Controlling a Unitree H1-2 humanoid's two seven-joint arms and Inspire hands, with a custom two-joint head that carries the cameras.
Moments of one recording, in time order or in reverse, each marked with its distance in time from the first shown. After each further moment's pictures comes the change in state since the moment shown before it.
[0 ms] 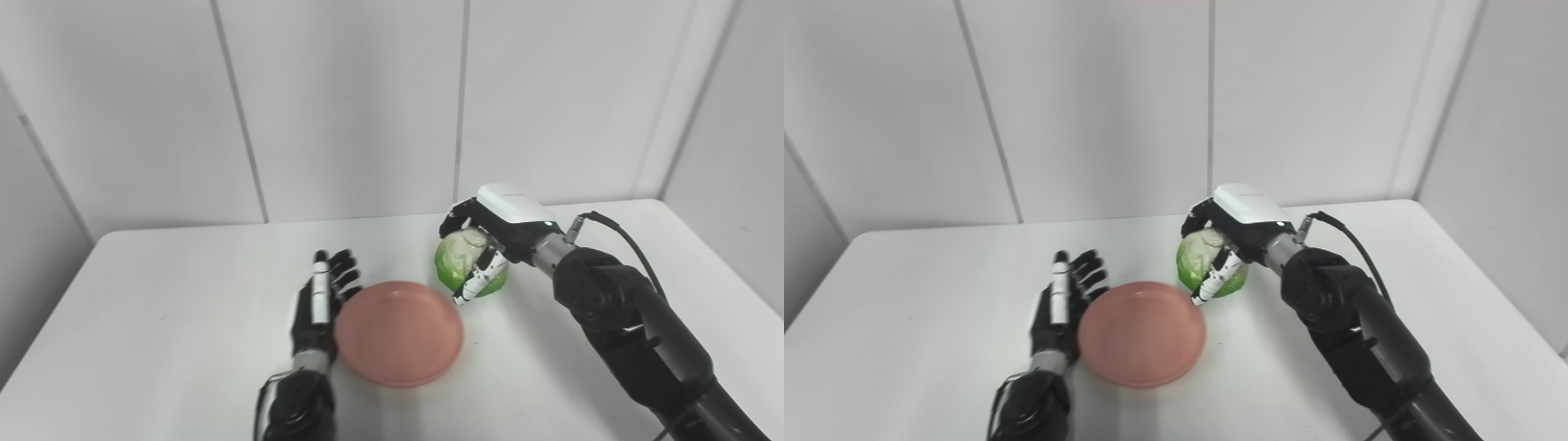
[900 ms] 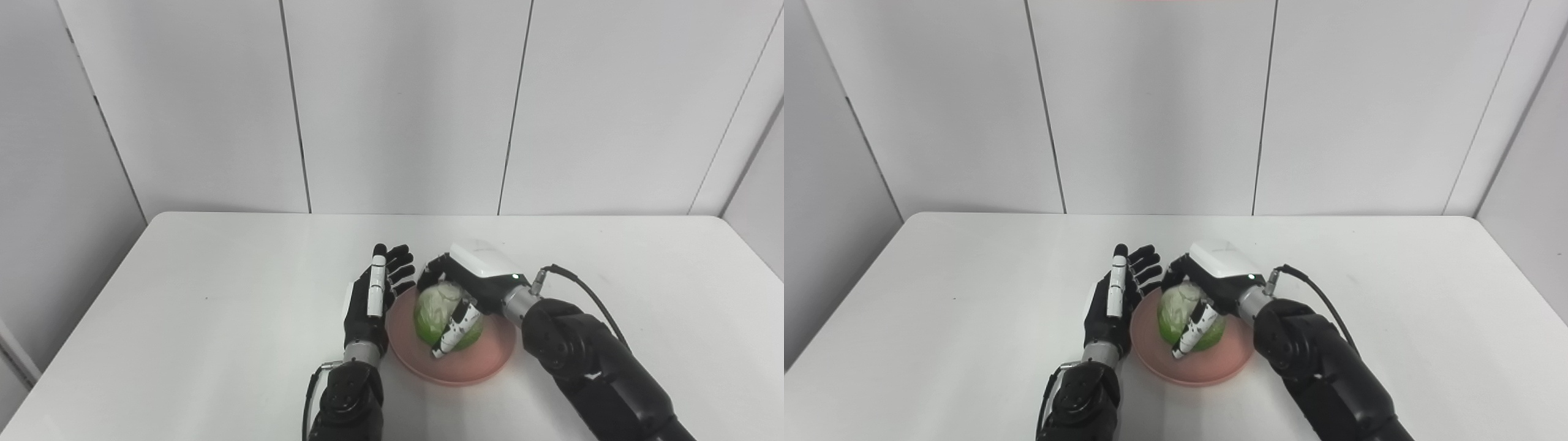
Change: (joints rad) left arm -0.005 -0.022 0.002 0.026 0.022 -0.035 0.013; right arm 0.021 0.119 0.116 0.233 -0.006 -0.153 -0.095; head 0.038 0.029
